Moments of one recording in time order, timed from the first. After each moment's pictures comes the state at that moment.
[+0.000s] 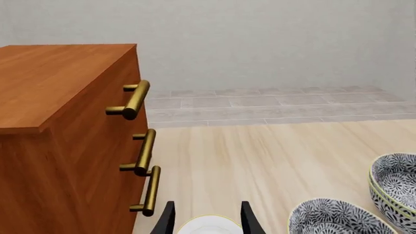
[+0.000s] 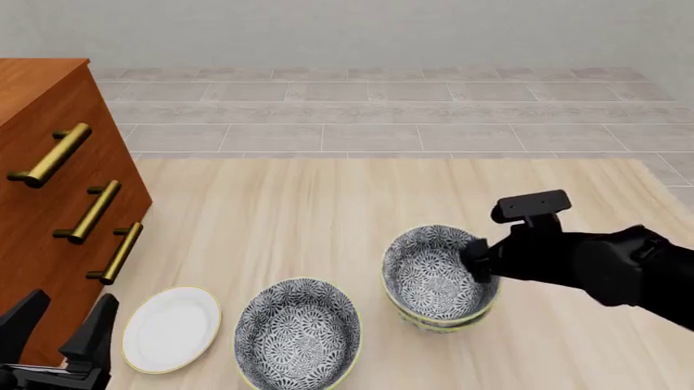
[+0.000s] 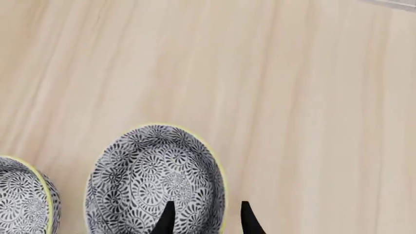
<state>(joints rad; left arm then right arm) -0.07 0.12 -0.02 -0.06 0.00 0.27 1.31 -0.69 0.29 0.05</state>
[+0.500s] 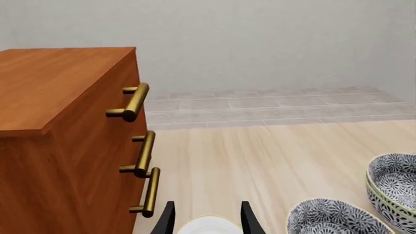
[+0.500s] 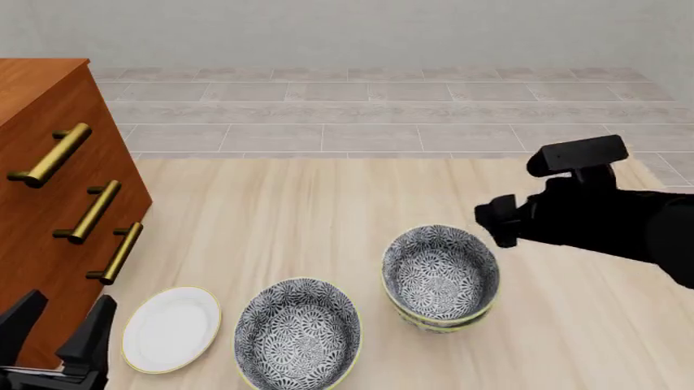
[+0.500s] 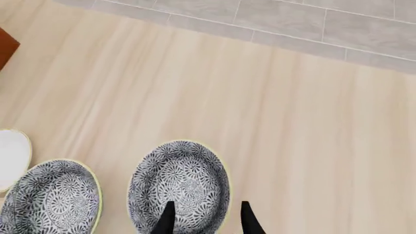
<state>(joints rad) -0.08 0.09 -0.03 -0.02 0.00 0.31 1.09 -0.86 0.52 0.05</state>
